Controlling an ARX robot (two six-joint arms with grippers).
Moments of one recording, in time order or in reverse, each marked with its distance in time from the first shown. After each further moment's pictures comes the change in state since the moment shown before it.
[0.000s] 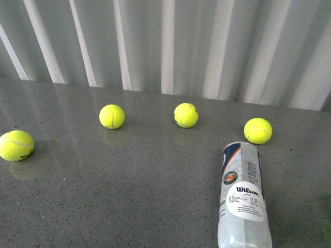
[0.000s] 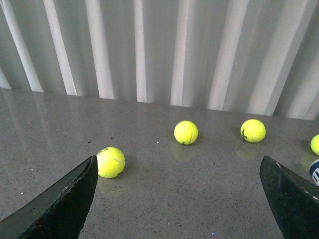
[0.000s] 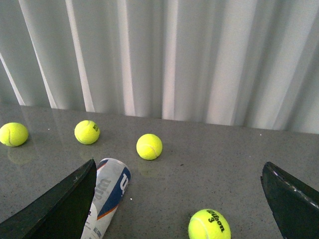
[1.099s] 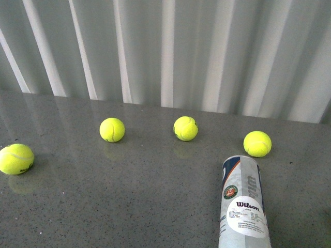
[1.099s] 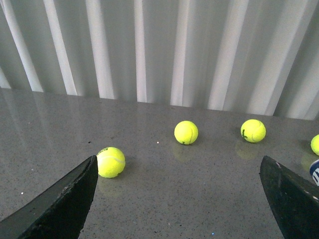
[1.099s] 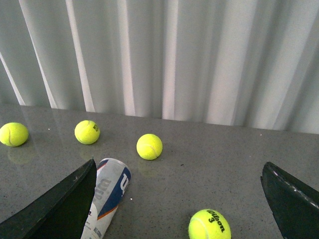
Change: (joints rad) left arm 0.000 0.000 0.000 0.000 0.000 0.000; right arm 0.000 0.000 0.000 0.000 0.000 0.000
